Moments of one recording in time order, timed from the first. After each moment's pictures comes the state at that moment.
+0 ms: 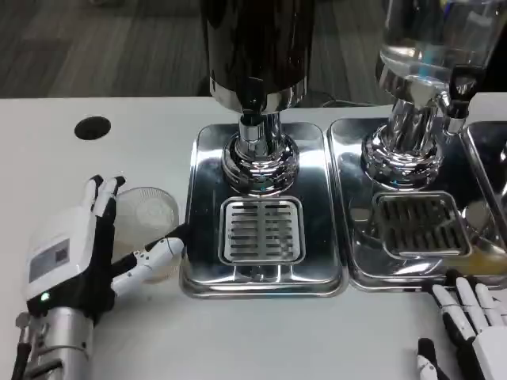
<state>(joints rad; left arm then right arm) 0.04 0.33 -0.14 0.08 0.74 0.16 0.23 0.38 -0.47 0.29 0.21 -0.87 -0.17 -0.67</state>
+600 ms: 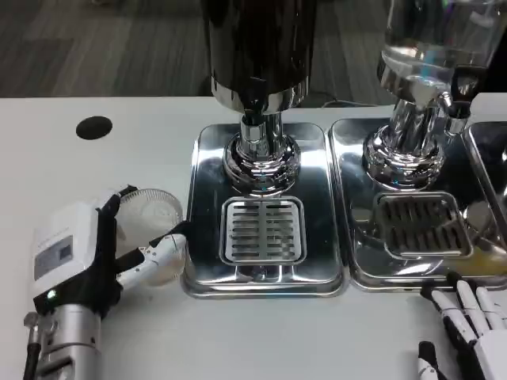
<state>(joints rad) 0.01 0.31 -0.16 0.13 0.72 0.16 0.32 0.39 -0.47 0.28 0.20 -0.86 -0.18 -0.67</state>
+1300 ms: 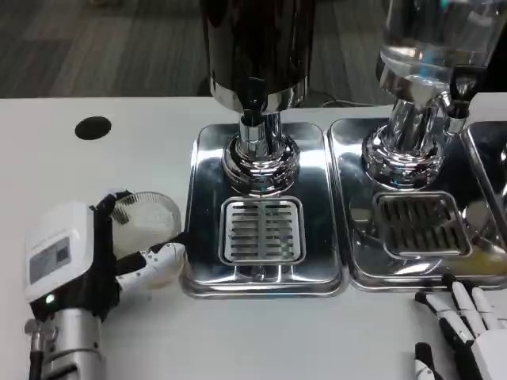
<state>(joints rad) 0.05 0.29 -0.18 0.07 0.76 0.22 0.38 0.38 -0.47 0.28 0.23 -0.86 -0.21 -0.67</state>
